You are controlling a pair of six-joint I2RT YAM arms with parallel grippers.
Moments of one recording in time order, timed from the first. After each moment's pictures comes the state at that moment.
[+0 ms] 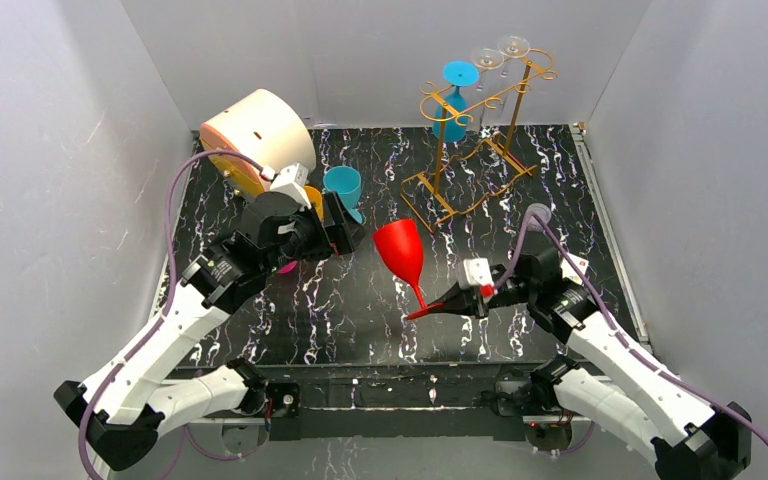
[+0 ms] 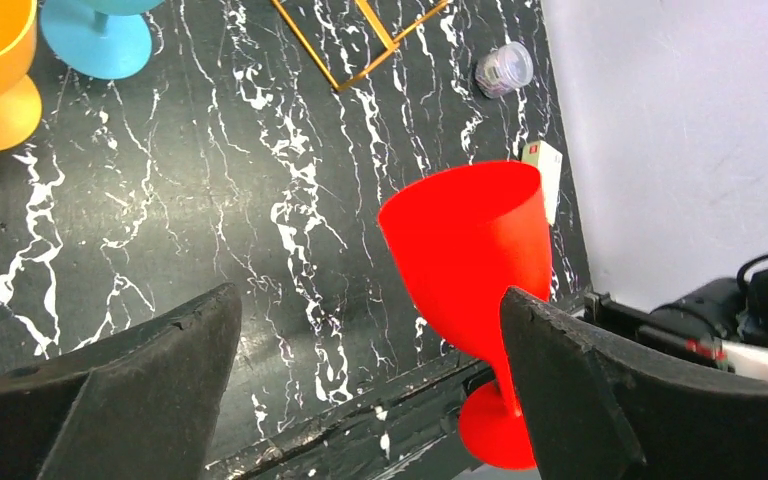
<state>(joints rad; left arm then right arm) -0.71 0.97 1.13 -0.63 -0.07 -0.72 0.60 0.80 0.61 -0.20 -1.09 -0.46</state>
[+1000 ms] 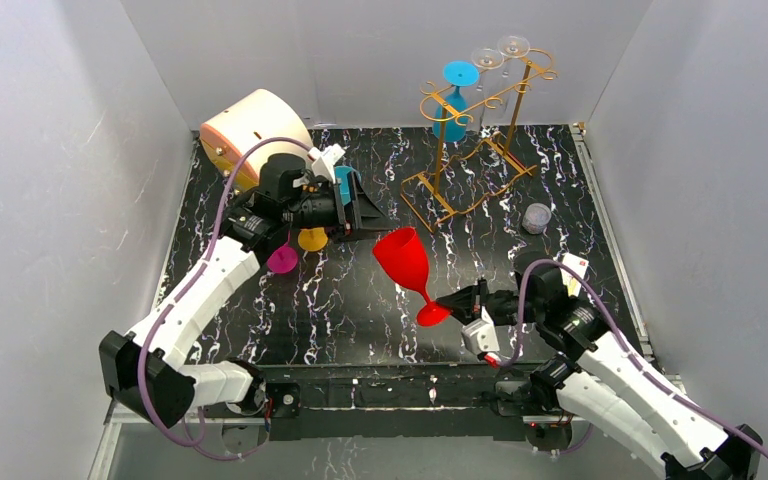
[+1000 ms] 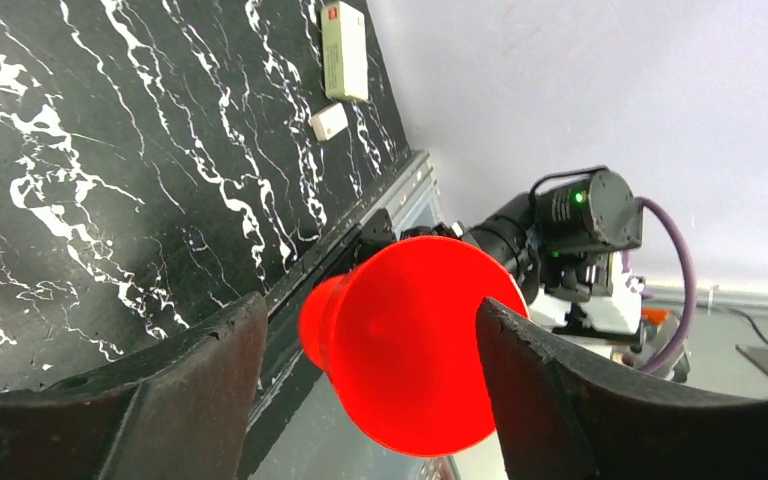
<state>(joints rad) -0.49 1.23 1.18 -0.42 0.67 -0.81 0.66 0.62 0.53 -0.42 -0.86 -1.38</state>
